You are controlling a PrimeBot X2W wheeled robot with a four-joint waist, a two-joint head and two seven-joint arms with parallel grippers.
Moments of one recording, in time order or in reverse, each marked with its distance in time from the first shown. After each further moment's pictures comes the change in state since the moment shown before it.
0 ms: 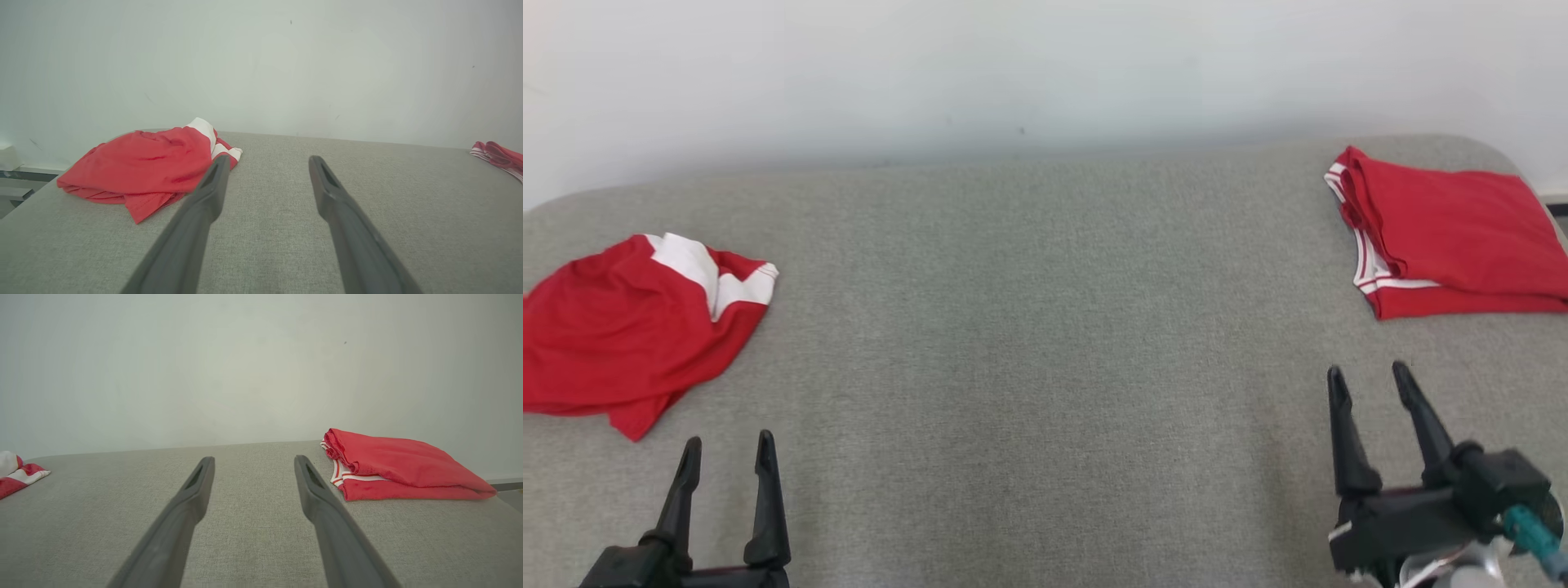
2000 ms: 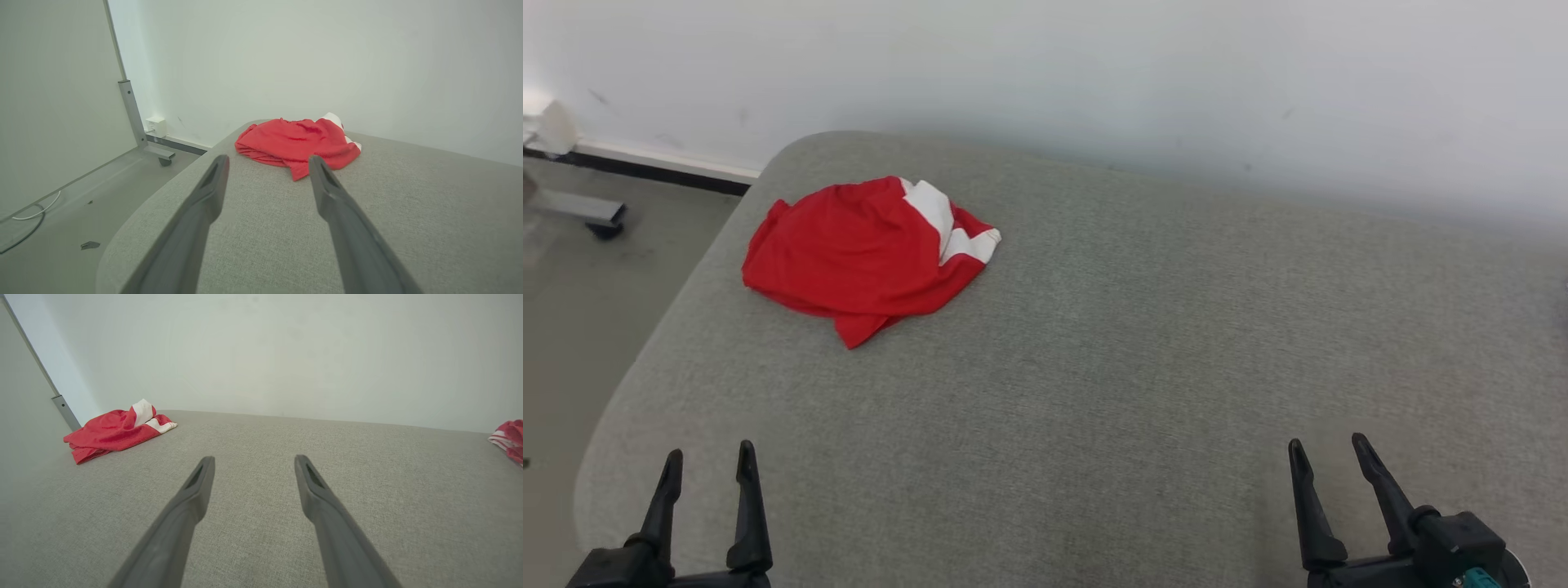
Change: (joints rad) left arm -0.007 0.023 0.018 0.061 -0.002 0.014 0.000; right arm 0.191 0.094 0.008 -0.128 -0.078 0.000 0.080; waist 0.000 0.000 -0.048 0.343
